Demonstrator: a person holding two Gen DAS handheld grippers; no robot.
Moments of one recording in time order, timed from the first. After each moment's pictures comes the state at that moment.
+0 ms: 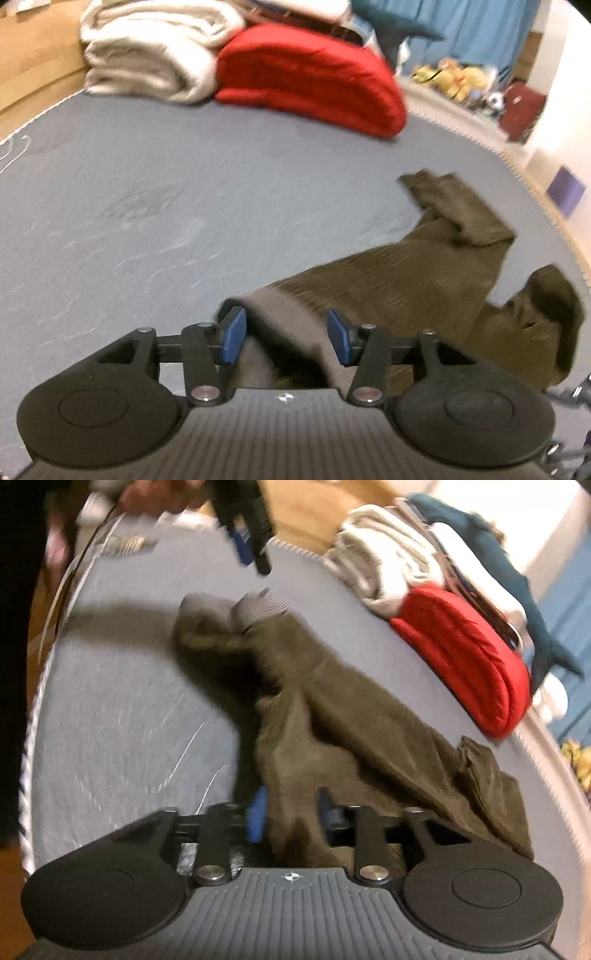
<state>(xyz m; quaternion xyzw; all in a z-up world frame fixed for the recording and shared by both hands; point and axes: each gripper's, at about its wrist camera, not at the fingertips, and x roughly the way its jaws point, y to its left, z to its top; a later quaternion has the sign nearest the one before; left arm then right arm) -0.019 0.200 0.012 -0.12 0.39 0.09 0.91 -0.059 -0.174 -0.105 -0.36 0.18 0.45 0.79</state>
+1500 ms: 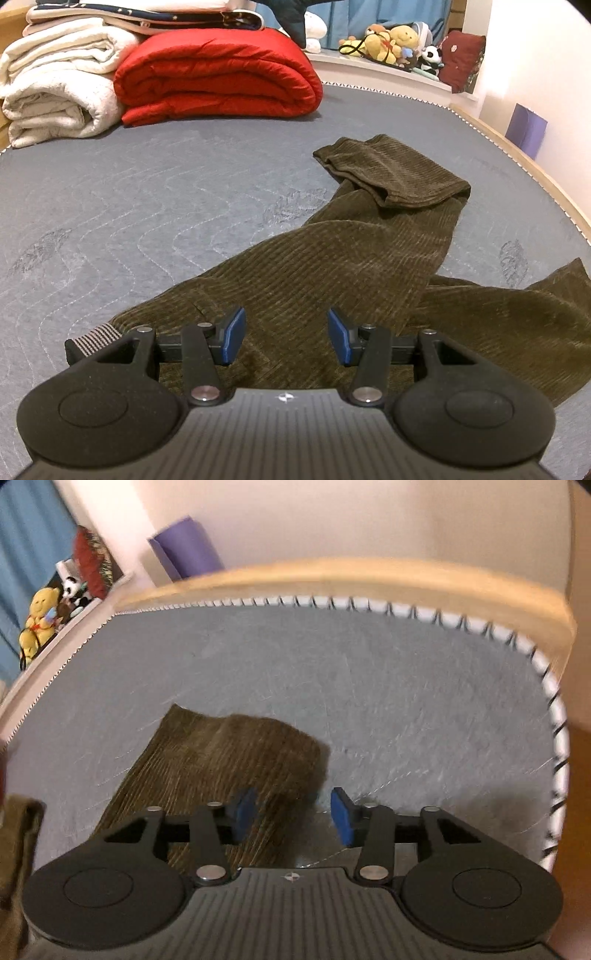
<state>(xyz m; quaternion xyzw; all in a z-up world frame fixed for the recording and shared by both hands) 0.063 0.074 -0.031 -0.03 0.39 0.03 0.92 0.013 -0.620 -0.147 0.32 0.33 -0.27 0.84</state>
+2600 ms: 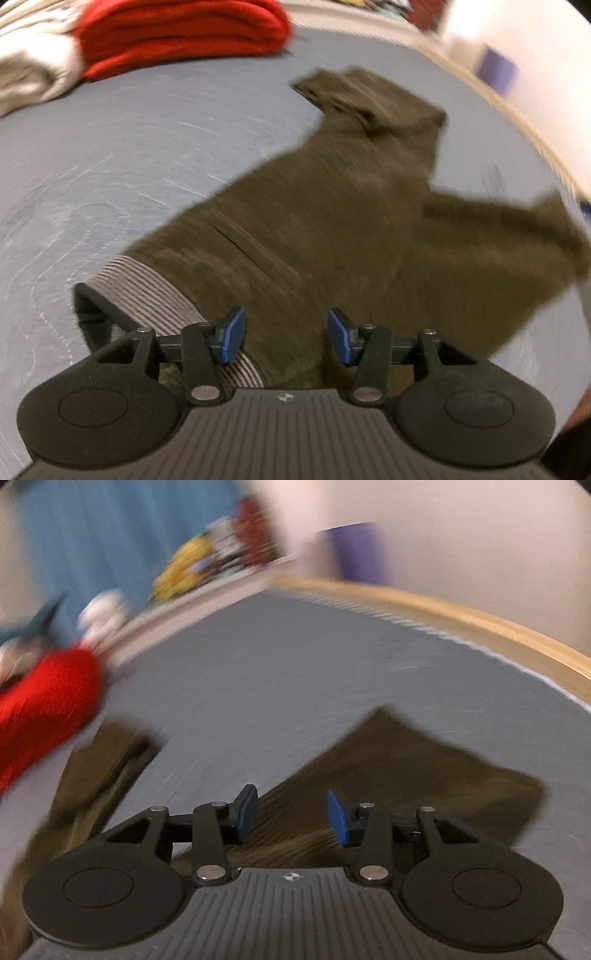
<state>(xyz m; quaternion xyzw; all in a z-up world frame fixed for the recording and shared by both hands) 0.035 0.111 -0.056 0.01 0.48 -0.06 0.88 0.074 -0.472 -0.083 0.16 0.32 -0.05 0.93</state>
